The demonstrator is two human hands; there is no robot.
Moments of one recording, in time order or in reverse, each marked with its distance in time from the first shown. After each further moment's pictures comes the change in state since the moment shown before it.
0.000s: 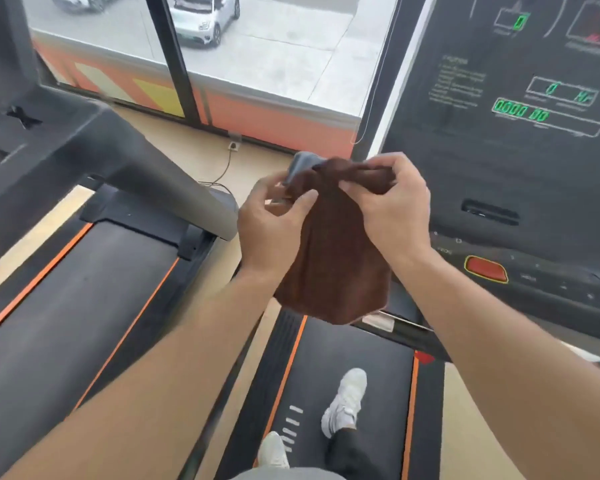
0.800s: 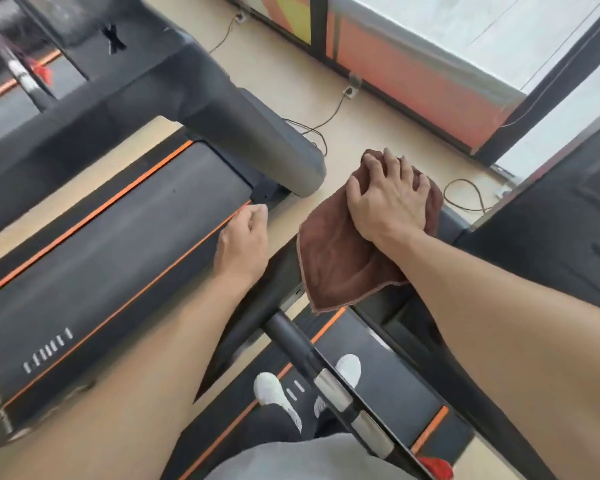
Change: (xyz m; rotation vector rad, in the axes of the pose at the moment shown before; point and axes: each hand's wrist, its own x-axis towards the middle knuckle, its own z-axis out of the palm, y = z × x) left_hand 0.094 -0.083 -0.002 0.633 0.270 -0.462; right_hand 0.146 0.126 0.180 -0.738 -0.719 -0.233
